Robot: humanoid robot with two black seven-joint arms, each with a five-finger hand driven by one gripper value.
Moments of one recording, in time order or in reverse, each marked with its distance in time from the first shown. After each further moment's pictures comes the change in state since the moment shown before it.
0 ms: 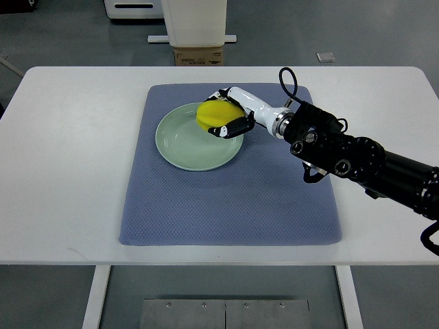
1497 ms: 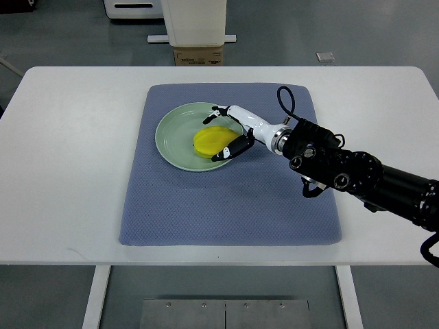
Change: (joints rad) left arm 0.000 0.000 0.000 0.000 0.000 0.000 0.000; right arm -0.043 0.000 -0.002 0.027 -0.003 0.000 -0.003
